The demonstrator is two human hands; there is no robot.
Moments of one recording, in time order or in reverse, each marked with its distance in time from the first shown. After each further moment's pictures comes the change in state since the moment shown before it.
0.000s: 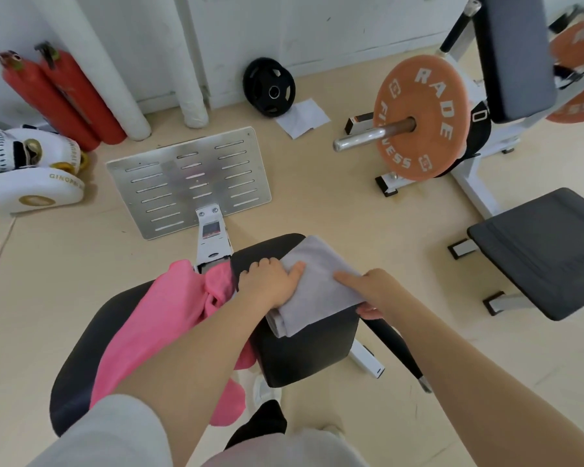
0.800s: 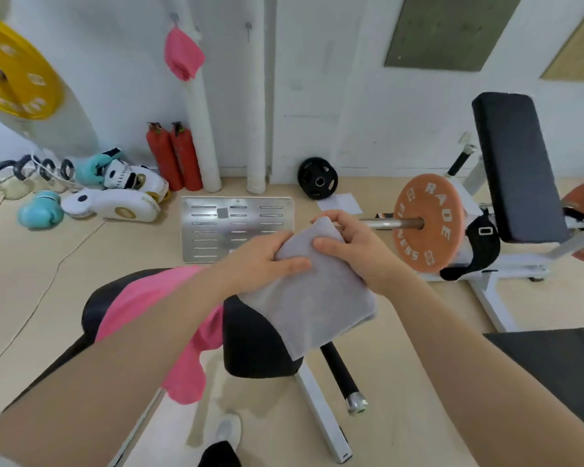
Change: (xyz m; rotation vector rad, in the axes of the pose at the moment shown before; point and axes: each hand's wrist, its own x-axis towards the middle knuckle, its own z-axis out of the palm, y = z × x) left_hand -0.213 0.082 -0.060 -0.493 0.390 0.428; right_hand -0.149 -0.004 -0.111 0.135 -0.460 -1.091
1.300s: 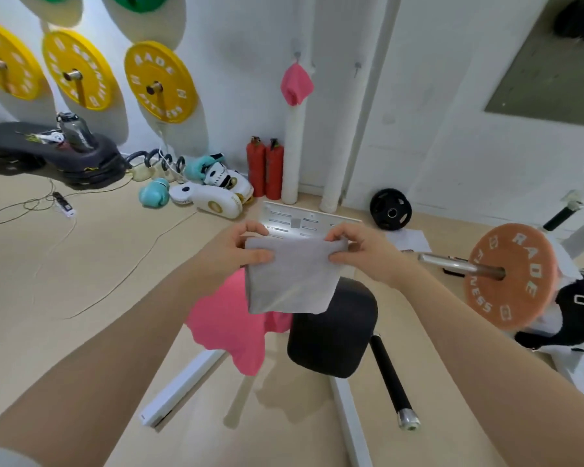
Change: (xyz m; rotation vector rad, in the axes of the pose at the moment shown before) left_hand -0.161 -0.044 -0.053 -0.648 0.493 -0.251; right_hand 0.011 -0.020 0.098 -0.542 -0.230 -0.143
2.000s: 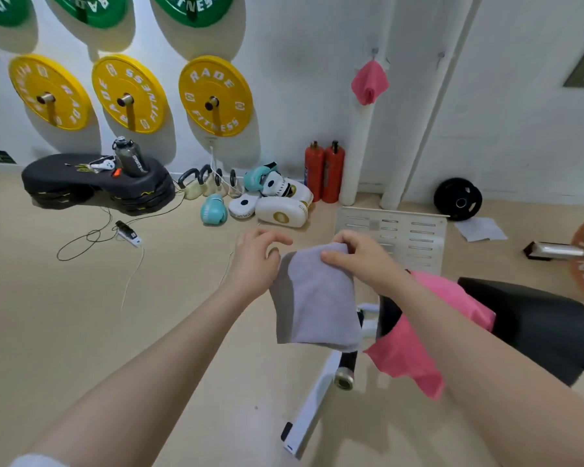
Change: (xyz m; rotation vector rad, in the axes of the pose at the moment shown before) left_hand 0.006 -0.071 -0.412 0.600 0.250 0.200; right_hand 0.219 -0.220 0.338 0.119 0.146 0.074
